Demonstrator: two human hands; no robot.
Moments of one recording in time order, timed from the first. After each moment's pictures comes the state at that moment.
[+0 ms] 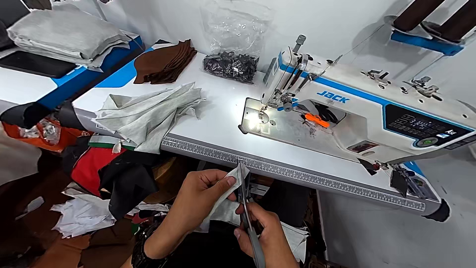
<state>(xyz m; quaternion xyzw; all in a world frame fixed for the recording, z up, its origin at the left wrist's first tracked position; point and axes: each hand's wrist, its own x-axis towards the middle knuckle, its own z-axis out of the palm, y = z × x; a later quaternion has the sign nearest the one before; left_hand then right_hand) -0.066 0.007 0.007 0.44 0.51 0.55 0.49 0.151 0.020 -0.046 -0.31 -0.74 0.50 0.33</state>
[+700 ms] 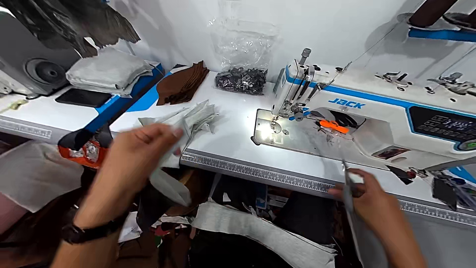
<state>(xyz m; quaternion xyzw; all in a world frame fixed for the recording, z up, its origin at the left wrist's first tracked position) -0.176 0.017 0.103 0.52 0.64 0.53 0.21 0.290 0.131 -0.001 -0.61 -0.73 0.16 0.28</state>
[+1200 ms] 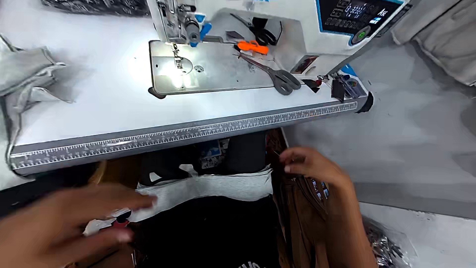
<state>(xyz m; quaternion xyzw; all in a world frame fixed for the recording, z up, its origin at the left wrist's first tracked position) -0.139 0.047 0.023 0.84 0.35 0.11 0.41 0.394 0.064 -0.059 -0.57 -0.68 0.44 0.16</state>
